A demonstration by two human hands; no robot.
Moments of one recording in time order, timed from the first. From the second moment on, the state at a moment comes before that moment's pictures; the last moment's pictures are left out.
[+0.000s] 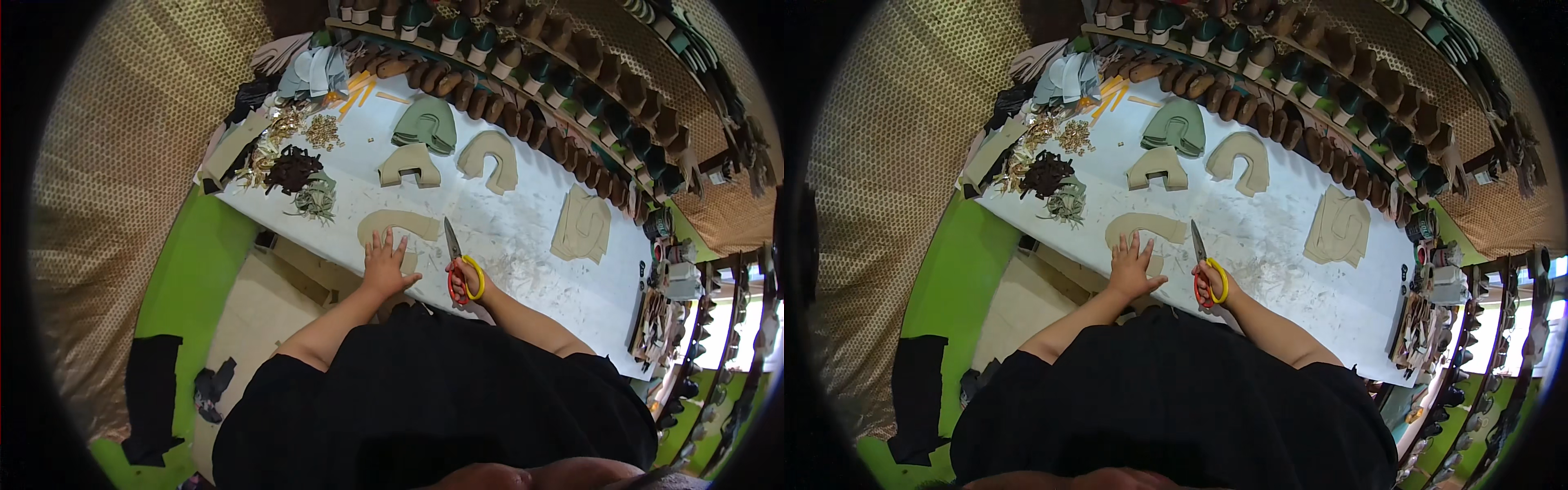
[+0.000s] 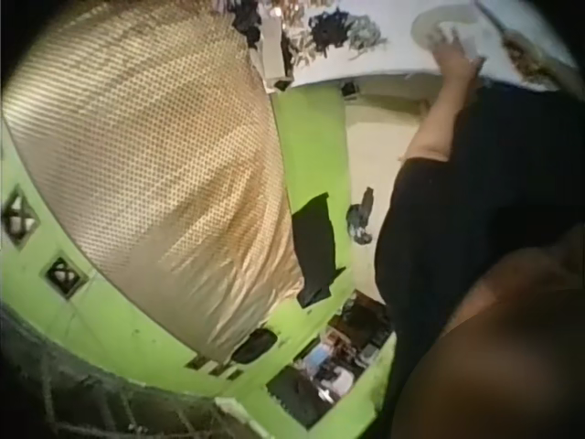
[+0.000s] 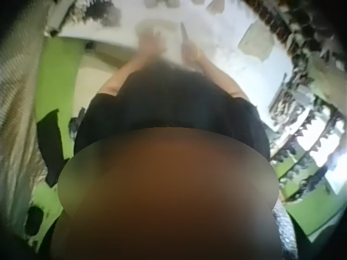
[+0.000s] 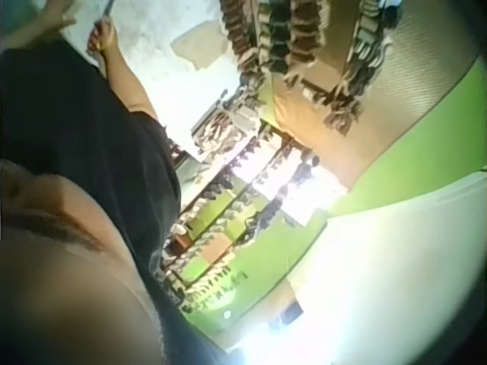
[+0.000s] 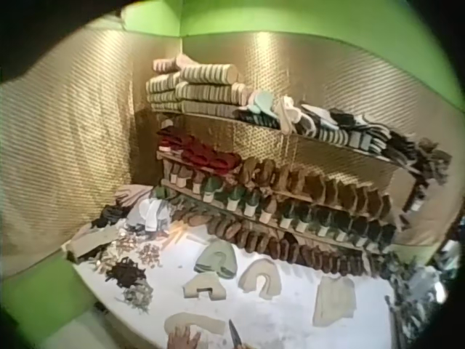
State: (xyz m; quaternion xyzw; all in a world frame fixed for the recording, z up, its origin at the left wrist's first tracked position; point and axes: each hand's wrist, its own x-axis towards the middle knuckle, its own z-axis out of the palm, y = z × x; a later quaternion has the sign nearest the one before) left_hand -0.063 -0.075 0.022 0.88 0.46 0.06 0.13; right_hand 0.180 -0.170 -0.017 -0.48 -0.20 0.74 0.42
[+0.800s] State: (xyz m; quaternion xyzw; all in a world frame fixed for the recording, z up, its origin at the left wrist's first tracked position) left_hand -0.095 -0.042 -0.009 0.90 0.34 0.11 0.25; right_hand 0.180 -0.168 -0.018 -0.46 -0.21 0.76 0.41
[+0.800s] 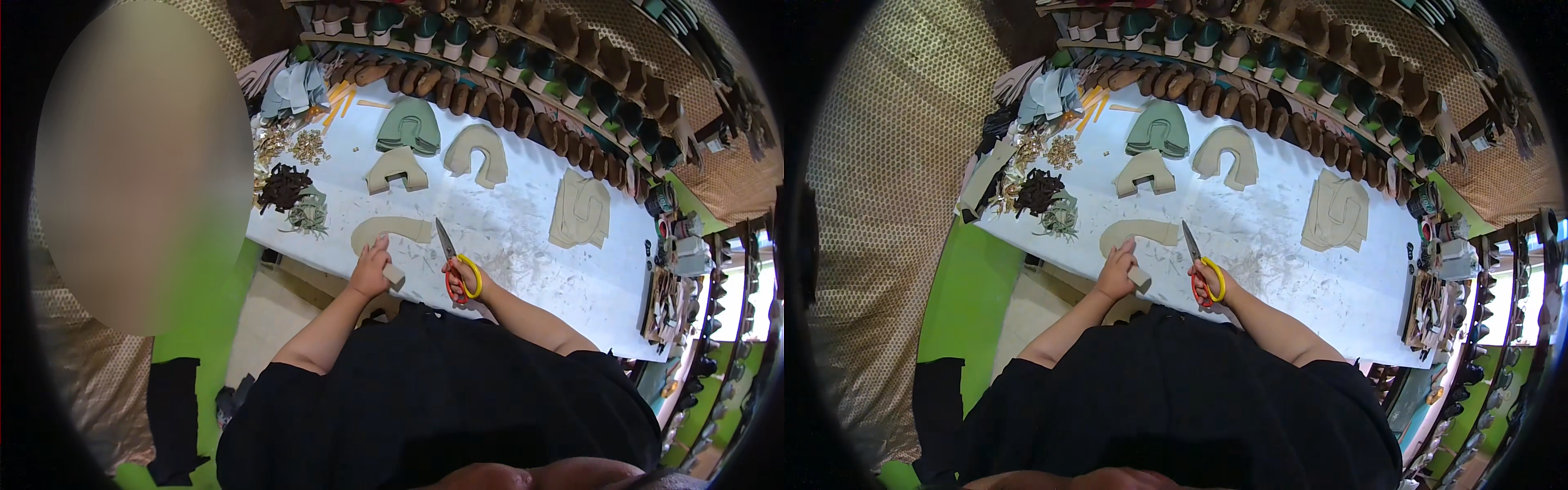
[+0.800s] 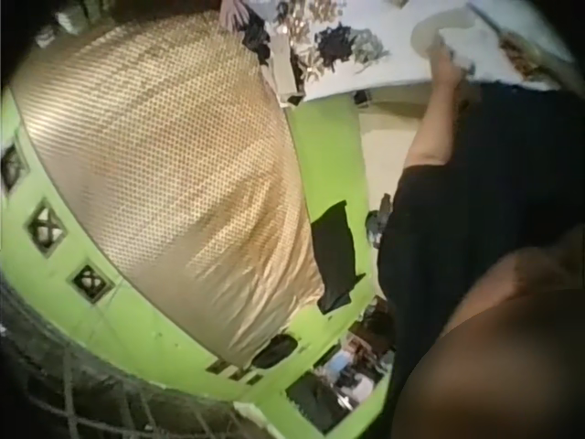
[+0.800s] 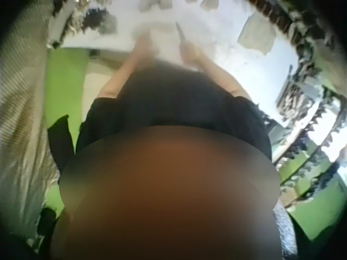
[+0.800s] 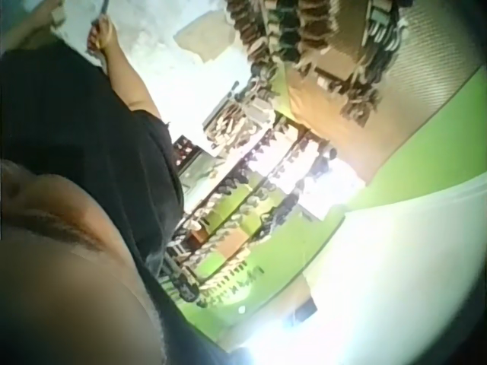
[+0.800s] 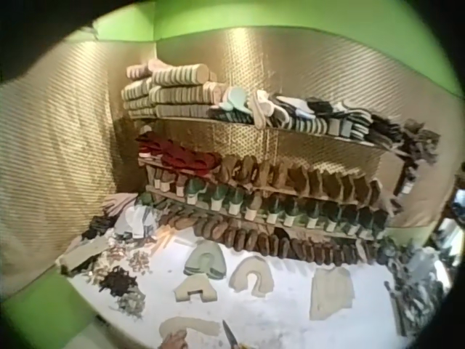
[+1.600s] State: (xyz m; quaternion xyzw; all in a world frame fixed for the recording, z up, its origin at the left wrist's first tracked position) left_hand -0.129 -0.033 0.002 0.77 0.40 0.33 0.37; right_hand 0.087 -0.148 0.040 -0.52 -0.24 0.80 0.18
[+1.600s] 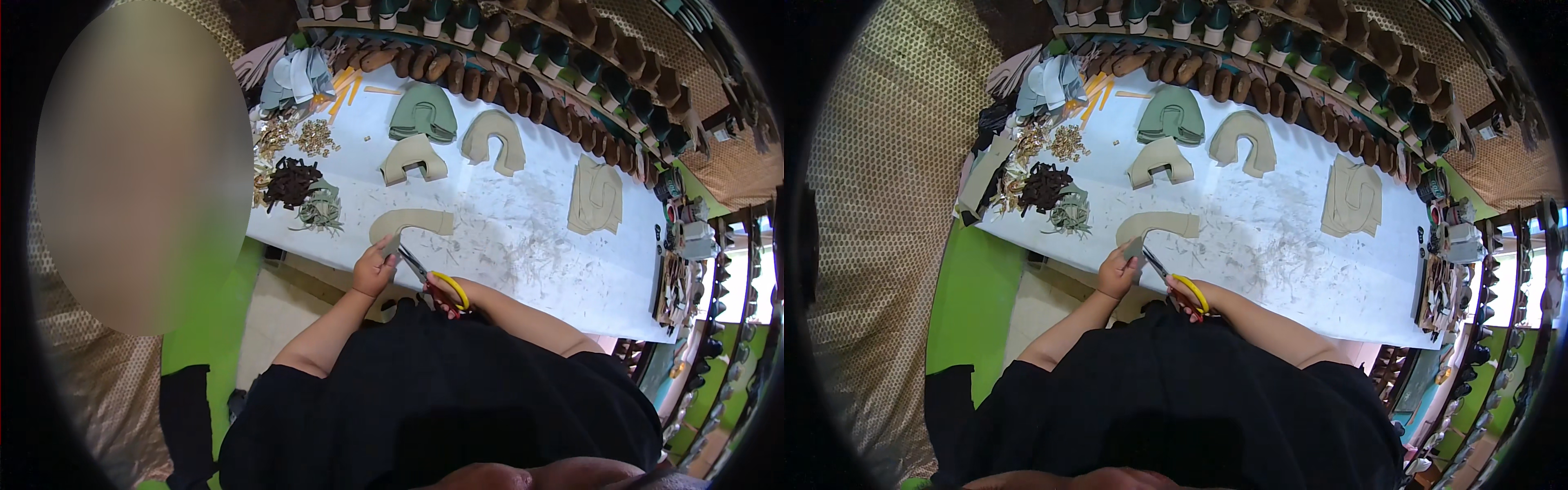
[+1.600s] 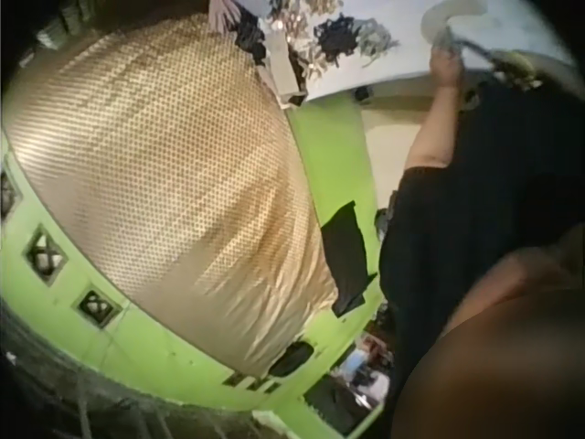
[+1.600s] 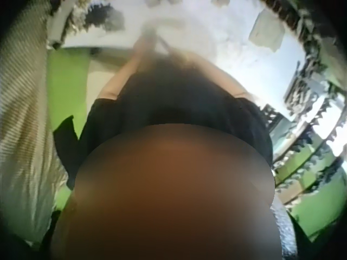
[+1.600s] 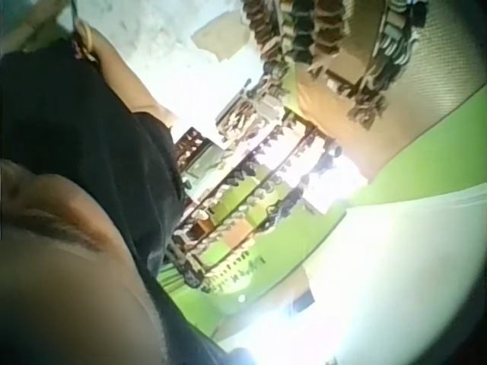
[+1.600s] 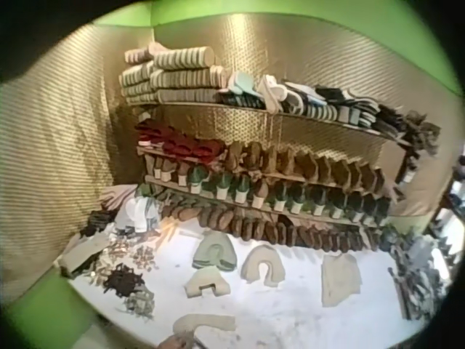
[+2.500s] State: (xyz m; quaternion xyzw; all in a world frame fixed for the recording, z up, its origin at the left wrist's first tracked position) left_hand -0.155 -0.009 -0.001 0.90 0.22 0.27 0.27; right_hand 0.041 -0.138 0.038 -0.65 -0.36 0.65 0.18
